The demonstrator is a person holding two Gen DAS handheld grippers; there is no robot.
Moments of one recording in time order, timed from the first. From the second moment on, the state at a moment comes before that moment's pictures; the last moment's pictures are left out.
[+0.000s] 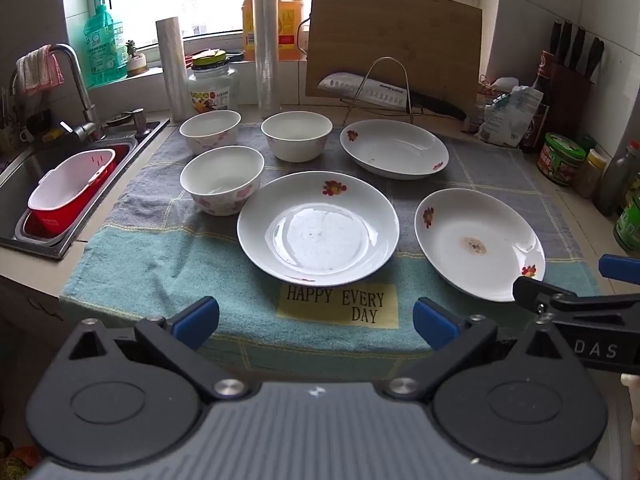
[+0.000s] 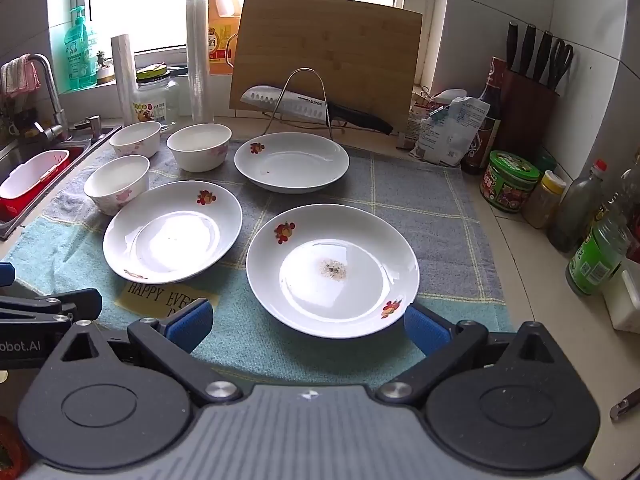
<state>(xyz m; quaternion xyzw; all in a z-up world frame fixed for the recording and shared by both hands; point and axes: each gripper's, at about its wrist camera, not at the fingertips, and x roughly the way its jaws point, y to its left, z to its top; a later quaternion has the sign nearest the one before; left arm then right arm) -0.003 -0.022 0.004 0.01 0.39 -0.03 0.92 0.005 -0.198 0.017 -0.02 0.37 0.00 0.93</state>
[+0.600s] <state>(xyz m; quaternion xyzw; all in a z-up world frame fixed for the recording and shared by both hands) 0.008 -0.023 -0.006 -0.01 0.38 -0.05 0.93 0.012 -0.251 -0.039 -0.02 0.38 0.03 0.92</state>
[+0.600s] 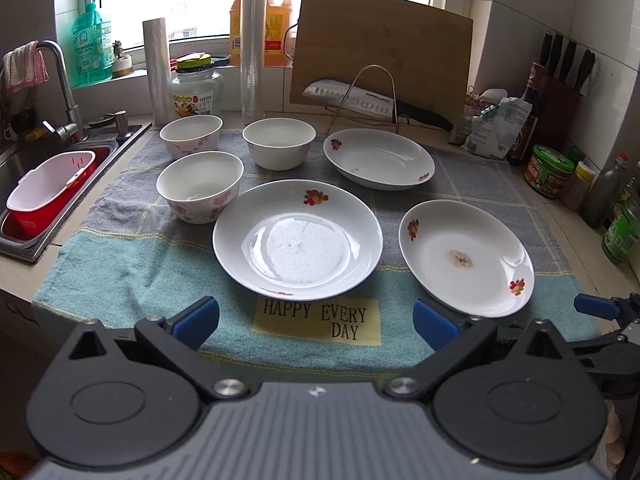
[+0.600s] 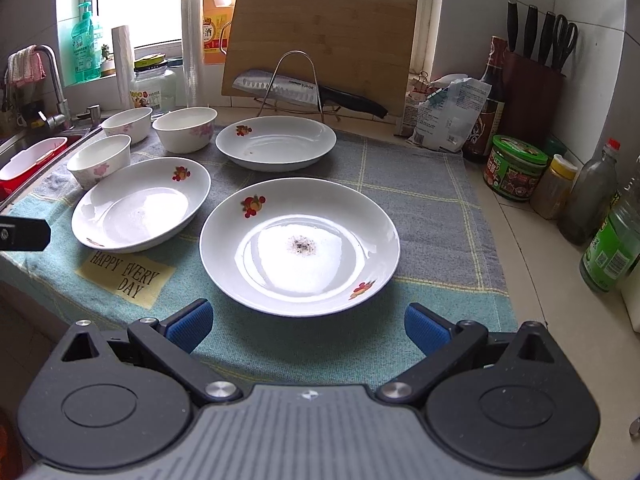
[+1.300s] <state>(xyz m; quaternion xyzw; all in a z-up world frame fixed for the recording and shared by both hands) 0.082 -0.049 -0.024 0.07 0.38 -0.14 0.91 0.053 -0.254 -0.092 -0.02 0.40 0.05 0.92</state>
